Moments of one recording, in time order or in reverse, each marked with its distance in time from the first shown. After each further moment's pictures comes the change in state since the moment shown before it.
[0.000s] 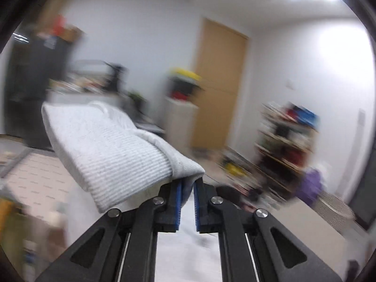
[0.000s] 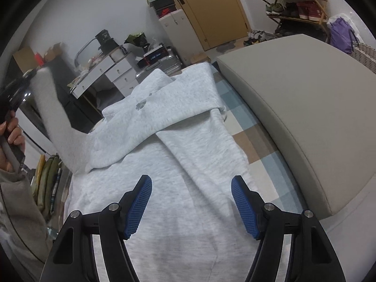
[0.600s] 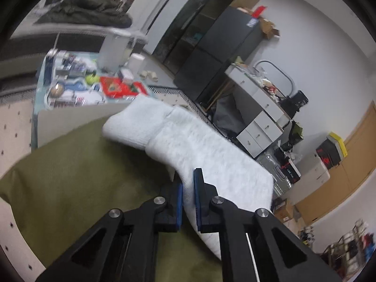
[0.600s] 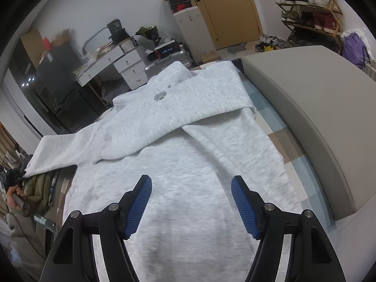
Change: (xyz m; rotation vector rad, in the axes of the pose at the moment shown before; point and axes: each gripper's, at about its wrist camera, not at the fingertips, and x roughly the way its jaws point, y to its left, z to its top) left arm -0.245 0.355 -0.095 -0.759 -0.180 0.815; right arm 0.016 0.052 -0.007 -0.086 0.014 0.002
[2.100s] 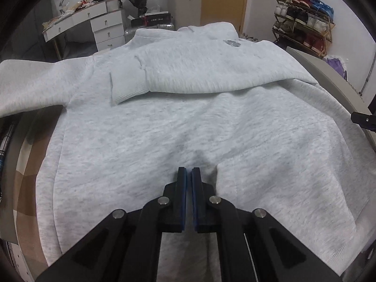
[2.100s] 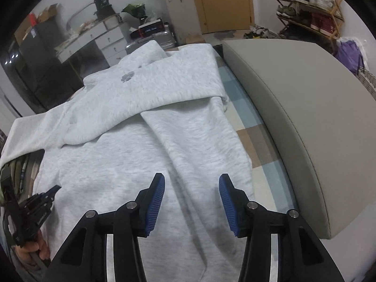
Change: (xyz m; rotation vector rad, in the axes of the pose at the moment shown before) left arm -0.050 -0.159 -0.363 1.030 0.578 -0.366; right arm 0.029 -0.029 0.022 -0.056 0.121 -0.151
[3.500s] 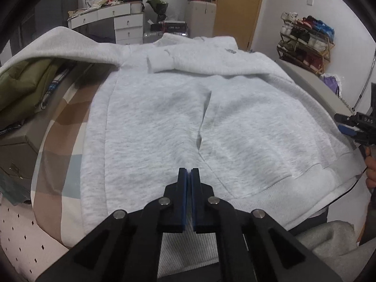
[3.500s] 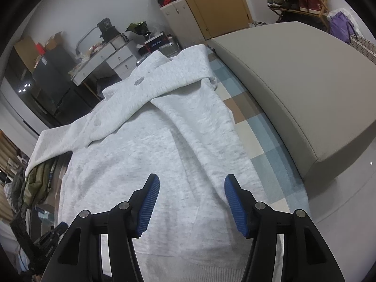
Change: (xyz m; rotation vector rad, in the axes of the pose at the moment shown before) left arm -0.107 -0.015 -0.099 -0.128 -0.099 -0.007; right arm -0.052 -0.038 -0.070 0.113 -0.069 0.158
